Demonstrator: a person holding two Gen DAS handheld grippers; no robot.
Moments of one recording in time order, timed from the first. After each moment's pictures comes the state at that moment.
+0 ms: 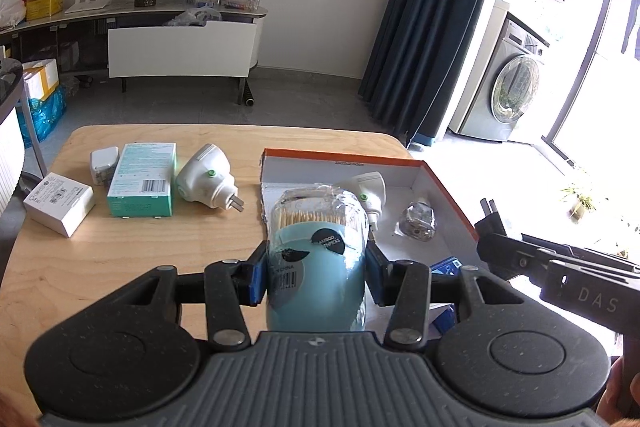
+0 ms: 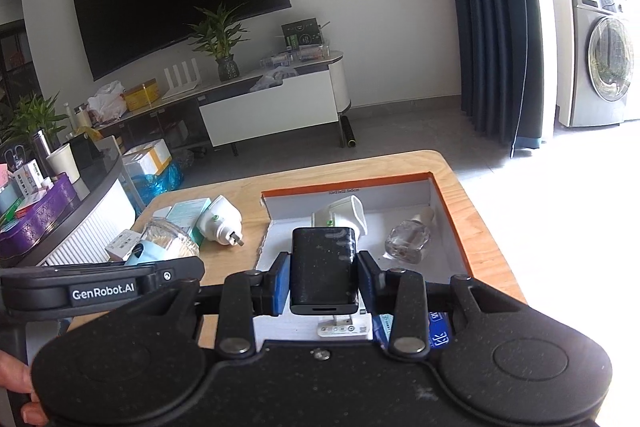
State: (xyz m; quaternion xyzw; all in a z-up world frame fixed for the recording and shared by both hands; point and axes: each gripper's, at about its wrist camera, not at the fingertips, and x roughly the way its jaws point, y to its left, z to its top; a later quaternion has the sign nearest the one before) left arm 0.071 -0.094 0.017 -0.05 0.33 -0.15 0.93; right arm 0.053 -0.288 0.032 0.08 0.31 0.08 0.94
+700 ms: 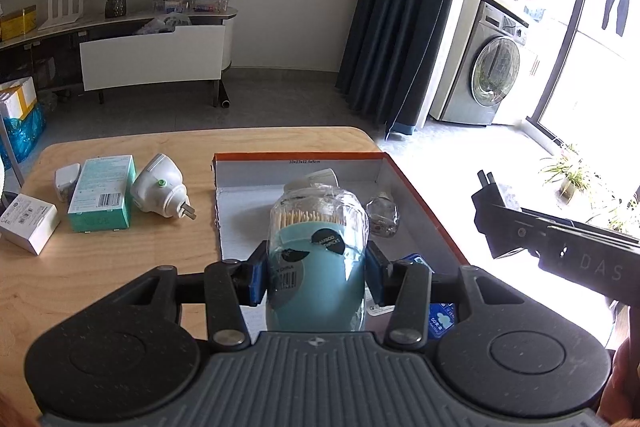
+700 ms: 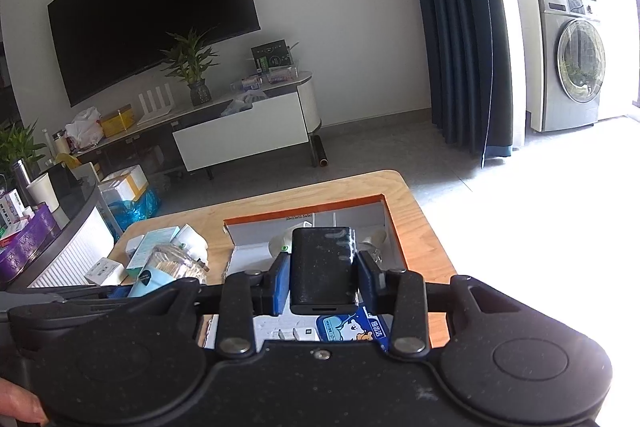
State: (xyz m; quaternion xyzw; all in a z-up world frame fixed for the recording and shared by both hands) left arm 0.073 -0.132 0.016 -0.03 0.33 -0.18 0.93; right arm 0.048 -0.319 0.043 0.09 0.29 0.04 0.95
